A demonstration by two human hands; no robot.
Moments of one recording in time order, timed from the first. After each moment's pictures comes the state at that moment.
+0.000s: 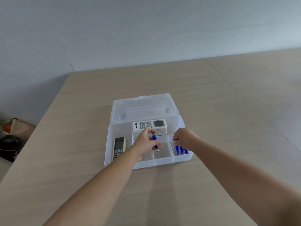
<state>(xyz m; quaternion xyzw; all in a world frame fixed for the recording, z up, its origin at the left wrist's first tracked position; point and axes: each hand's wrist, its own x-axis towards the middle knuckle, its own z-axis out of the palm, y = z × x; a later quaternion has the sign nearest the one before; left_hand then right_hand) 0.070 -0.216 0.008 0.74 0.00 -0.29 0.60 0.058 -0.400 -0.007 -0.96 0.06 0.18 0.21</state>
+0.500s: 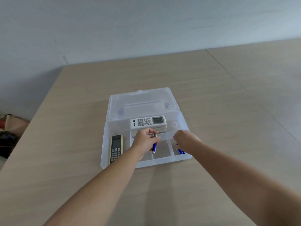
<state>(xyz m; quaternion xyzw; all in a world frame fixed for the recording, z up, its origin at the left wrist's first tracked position) 0.083 -0.226 -0.012 0.78 0.02 -0.25 0.57 0.064 -0.404 -0.050 -0.98 0.00 0.19 0.02</state>
